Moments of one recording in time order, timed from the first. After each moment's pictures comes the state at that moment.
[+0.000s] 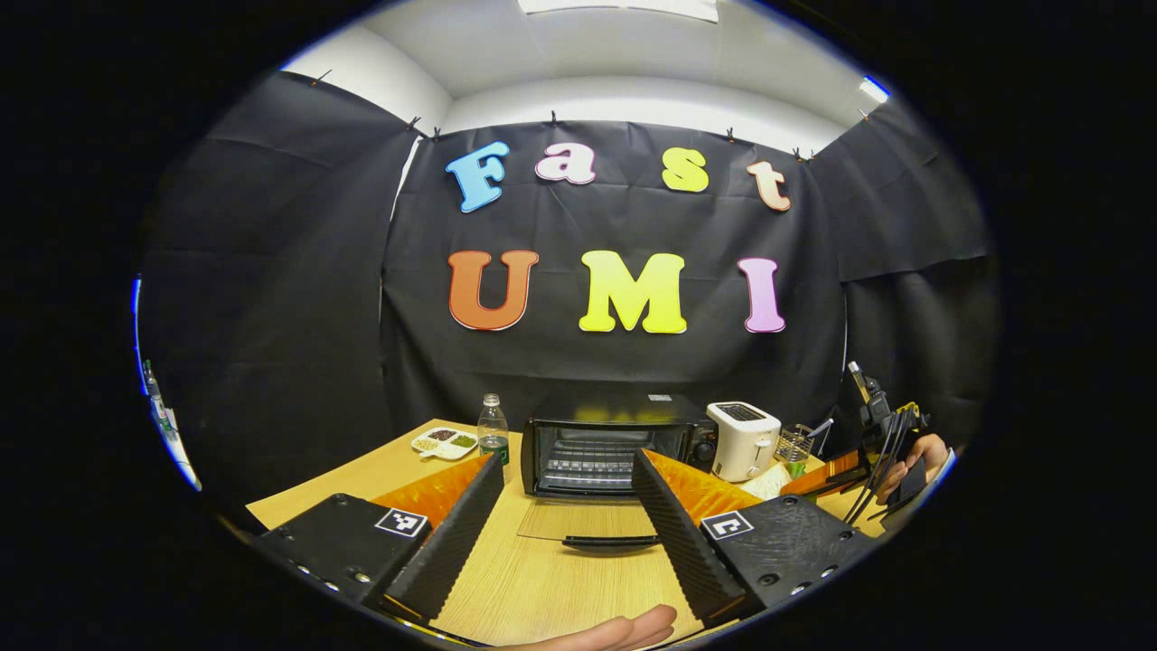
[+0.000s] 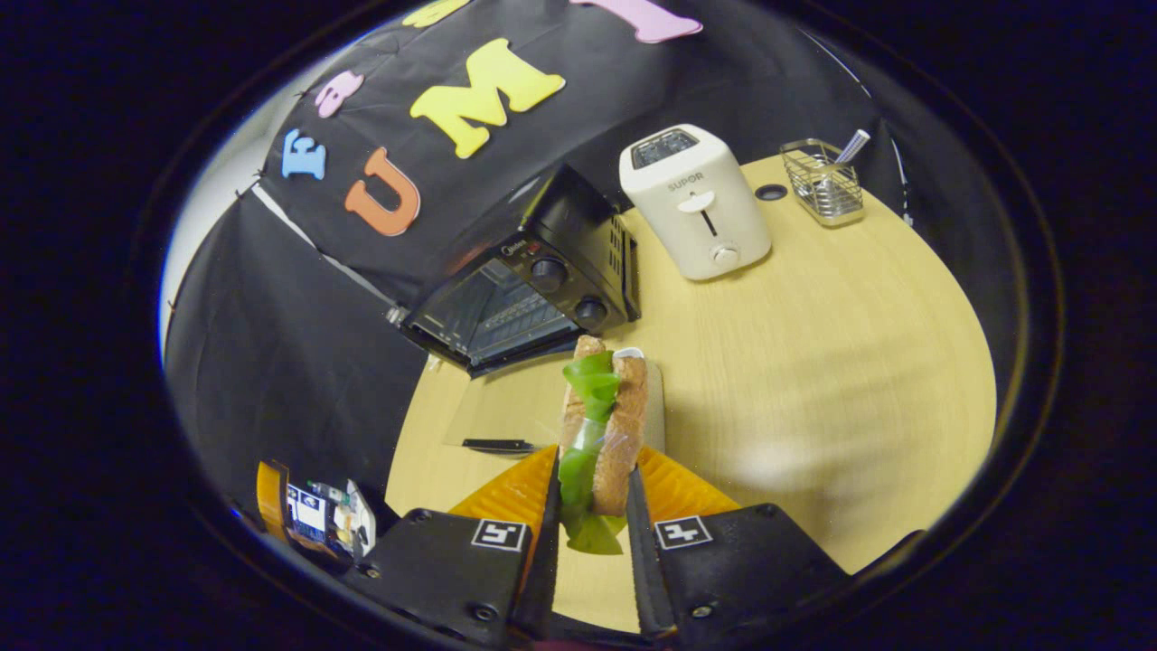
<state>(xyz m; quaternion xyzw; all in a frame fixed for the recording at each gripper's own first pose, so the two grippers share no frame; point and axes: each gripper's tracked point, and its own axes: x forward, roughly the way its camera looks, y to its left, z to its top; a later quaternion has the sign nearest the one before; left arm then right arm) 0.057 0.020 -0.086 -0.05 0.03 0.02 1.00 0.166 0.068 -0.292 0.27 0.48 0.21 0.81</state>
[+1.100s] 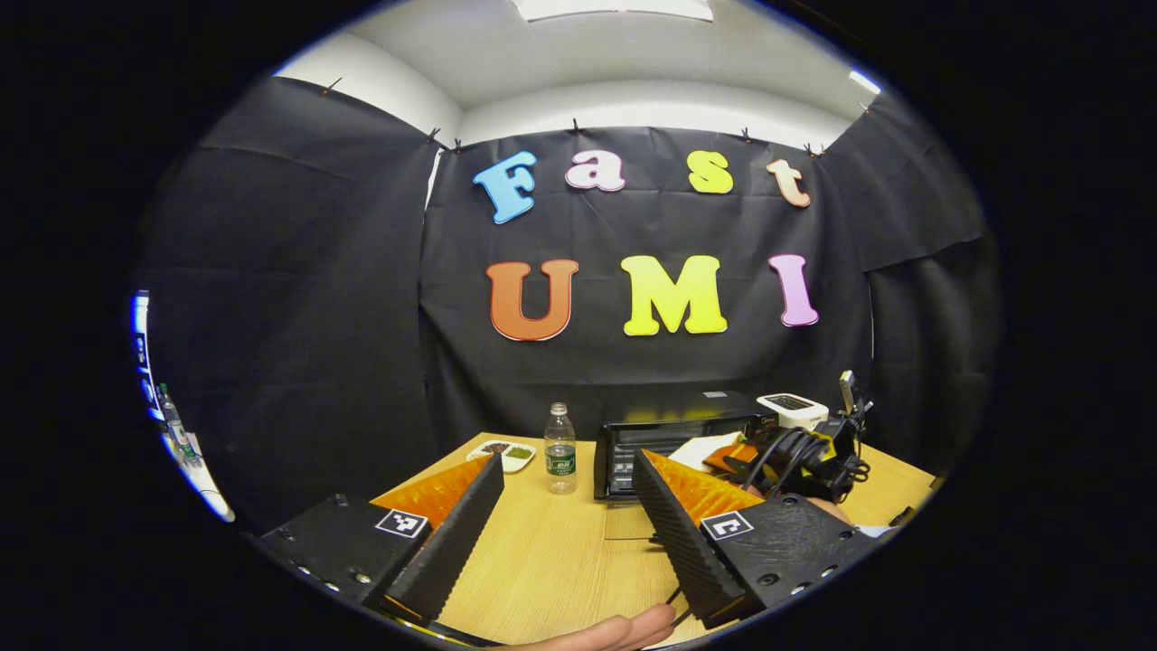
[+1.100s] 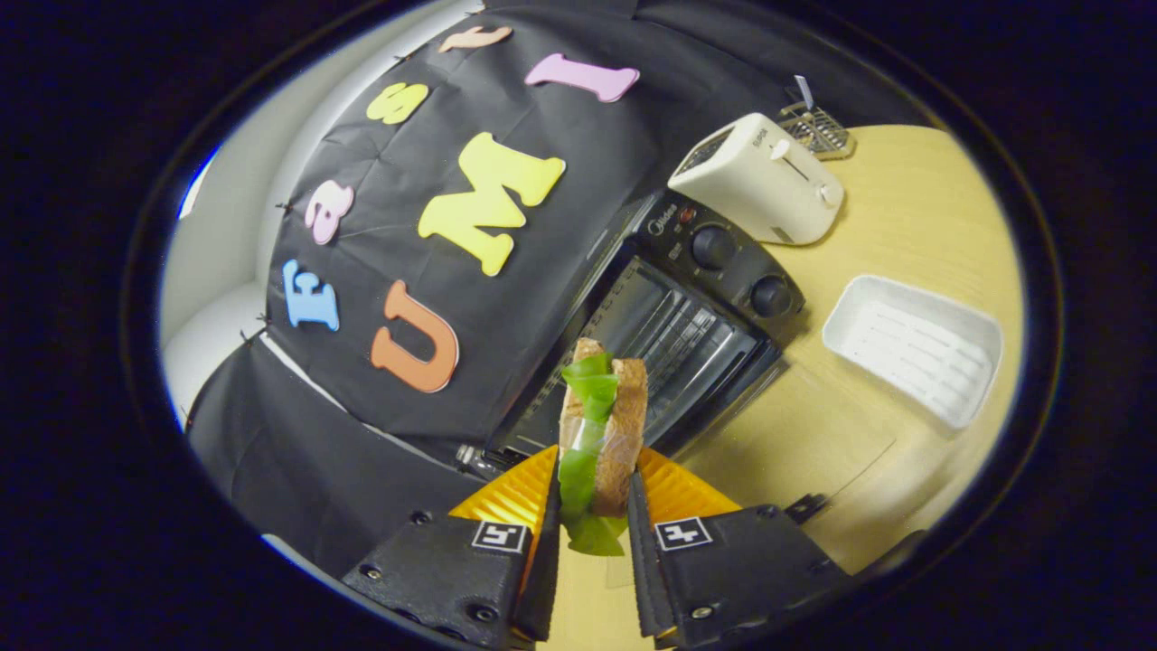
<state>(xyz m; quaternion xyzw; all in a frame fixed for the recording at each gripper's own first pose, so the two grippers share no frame) 0.043 0.118 -0.095 -0.02 0.02 0.06 1.00 0.238 0.309 -0.284 0.50 0.25 0.08 0.83</state>
